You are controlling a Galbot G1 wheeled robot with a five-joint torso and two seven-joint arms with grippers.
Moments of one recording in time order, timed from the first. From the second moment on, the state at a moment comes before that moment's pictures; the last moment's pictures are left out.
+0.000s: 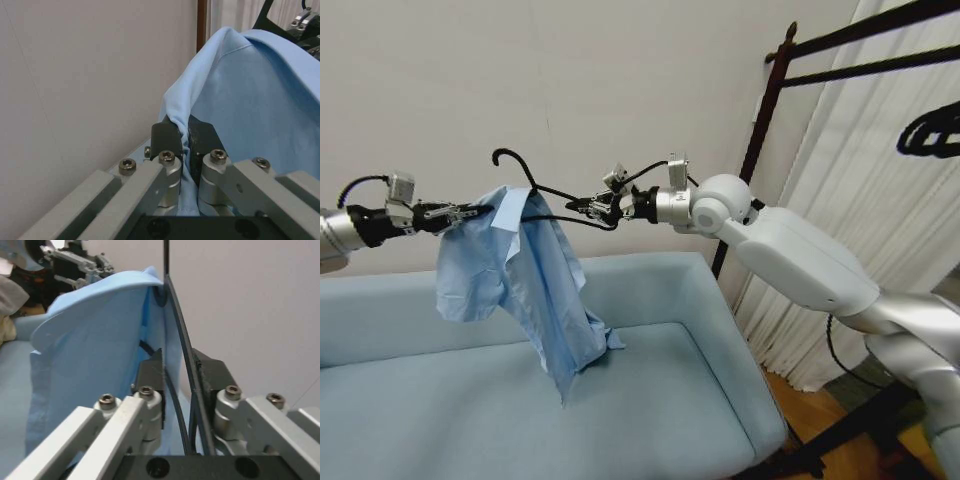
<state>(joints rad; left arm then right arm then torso) 0.72 -0.12 -0.61 -1.68 -1.38 0.37 0.75 0.38 0.94 -0.51 1.67 1.10 -0.38 -0.44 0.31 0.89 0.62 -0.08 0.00</state>
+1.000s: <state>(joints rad) 0.63 -0.15 -0.59 -1.58 -1.40 0.27 0.95 0.17 0.78 -0.40 1.72 1.29 -0.43 -0.33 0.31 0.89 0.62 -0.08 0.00</state>
